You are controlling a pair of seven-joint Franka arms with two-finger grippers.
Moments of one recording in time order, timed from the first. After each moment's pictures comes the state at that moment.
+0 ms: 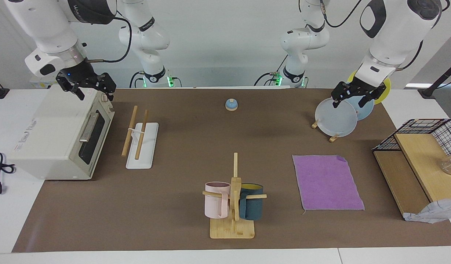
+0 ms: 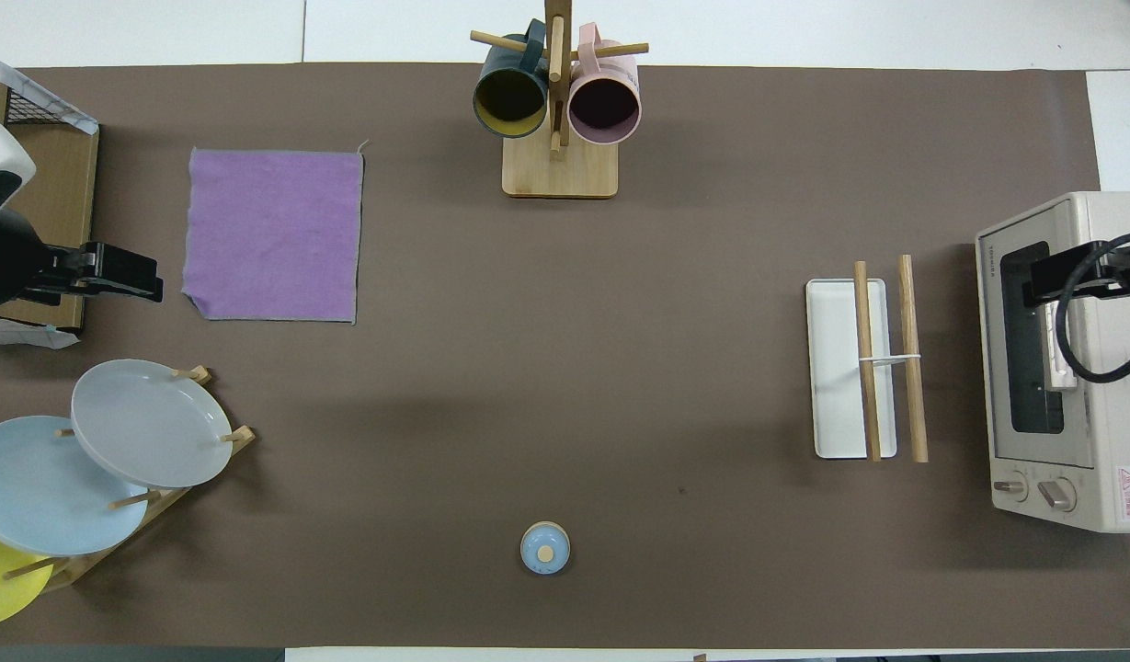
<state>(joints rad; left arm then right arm) 0.09 -0.02 -0.19 -1.66 -0.03 1.62 -0.04 -0.15 -0.01 0.10 -1.59 -0.02 1.51 -0.01</state>
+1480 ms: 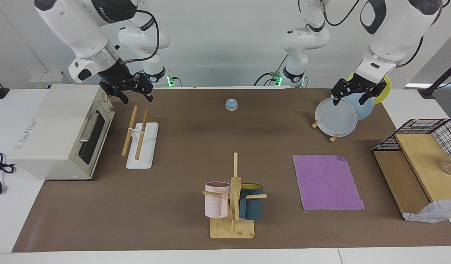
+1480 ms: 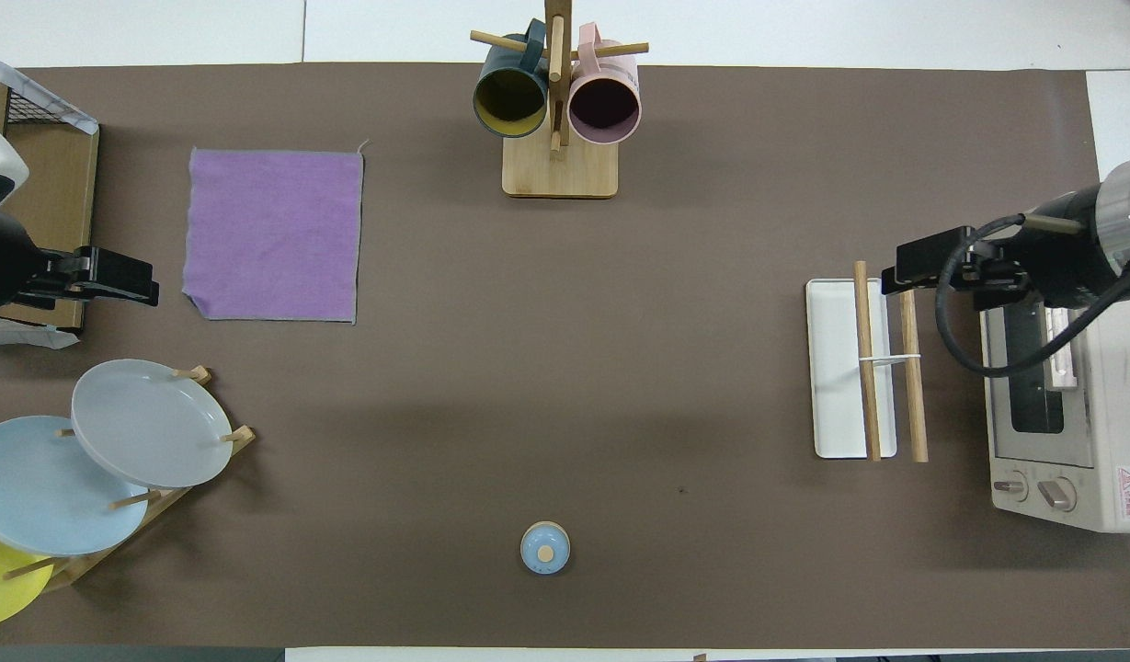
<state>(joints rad) 0.09 -0.04 -0.19 -1.66 -0.03 1.60 -0.04 -0.02 -0.03 0.10 -1.66 0.30 1.61 0.30</state>
